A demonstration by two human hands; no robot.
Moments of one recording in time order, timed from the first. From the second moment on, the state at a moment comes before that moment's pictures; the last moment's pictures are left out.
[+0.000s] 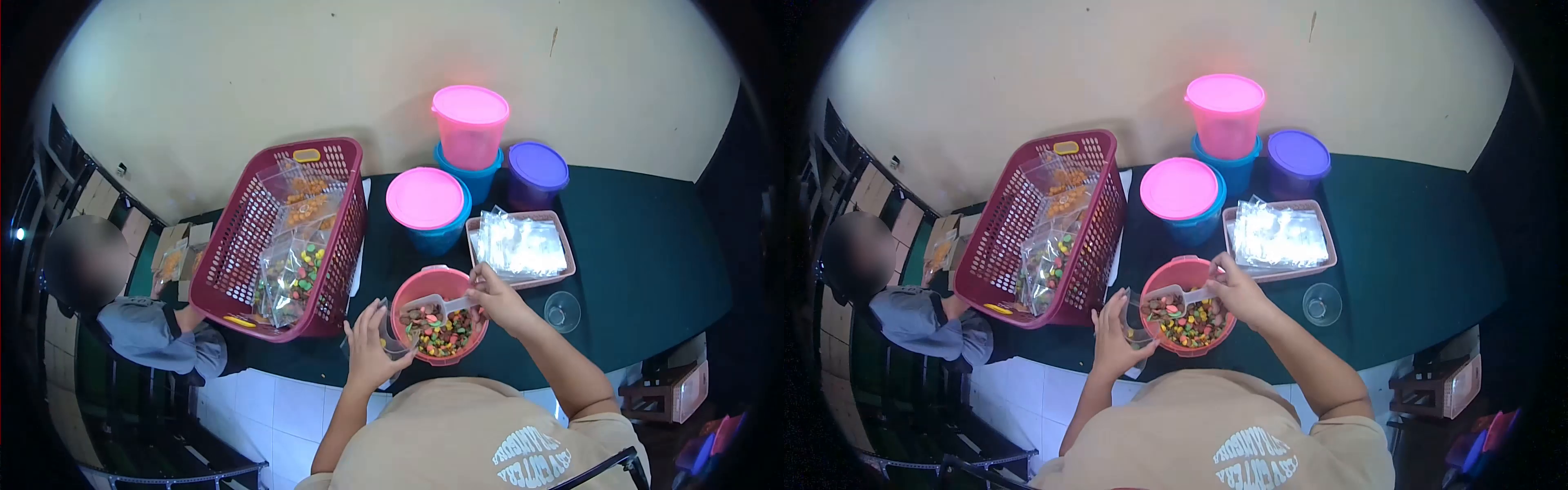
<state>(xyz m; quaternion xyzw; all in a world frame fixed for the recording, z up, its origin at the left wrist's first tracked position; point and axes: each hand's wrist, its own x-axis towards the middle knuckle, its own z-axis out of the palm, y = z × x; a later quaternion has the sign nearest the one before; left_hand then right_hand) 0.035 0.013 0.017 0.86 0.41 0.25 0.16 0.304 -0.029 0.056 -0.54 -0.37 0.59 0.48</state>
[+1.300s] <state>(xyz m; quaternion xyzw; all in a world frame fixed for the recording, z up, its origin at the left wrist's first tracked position) 0.046 0.061 0.076 0.41 0.01 0.56 0.72 0.445 -0.185 -0.098 -0.91 -0.25 0.10 0.32</state>
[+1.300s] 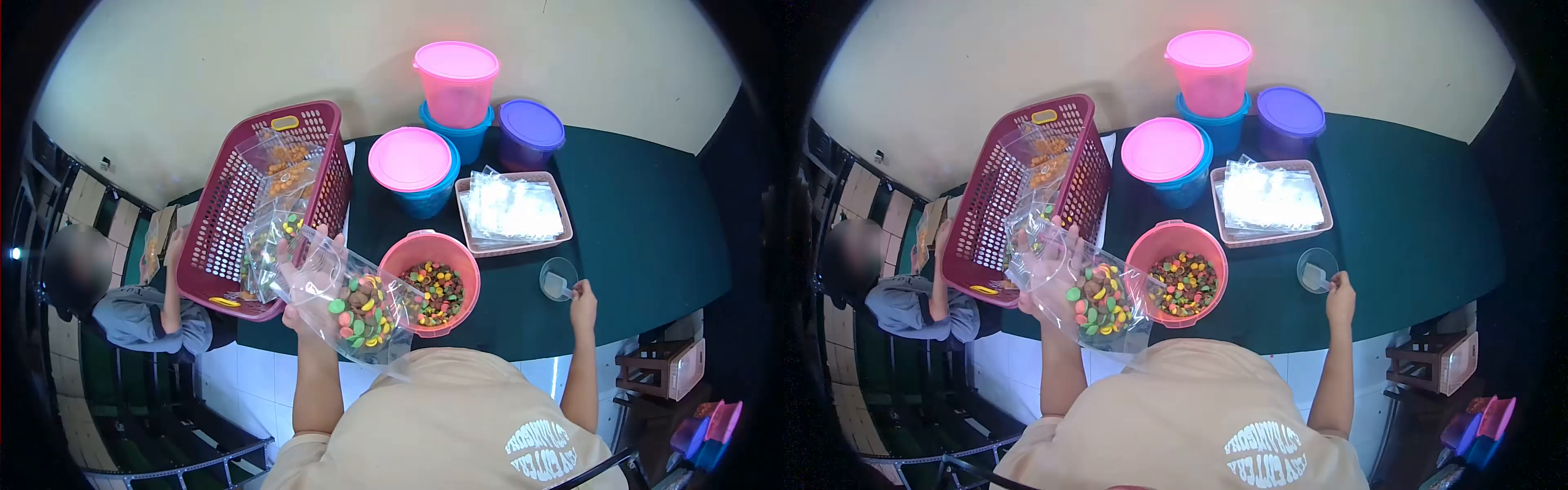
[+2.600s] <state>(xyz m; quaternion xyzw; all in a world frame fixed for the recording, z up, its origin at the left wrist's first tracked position) -0.004 0.044 0.055 0.42 0.22 0.69 0.55 0.291 -0.053 -0.021 -0.48 -0.85 -0.03 0.21</state>
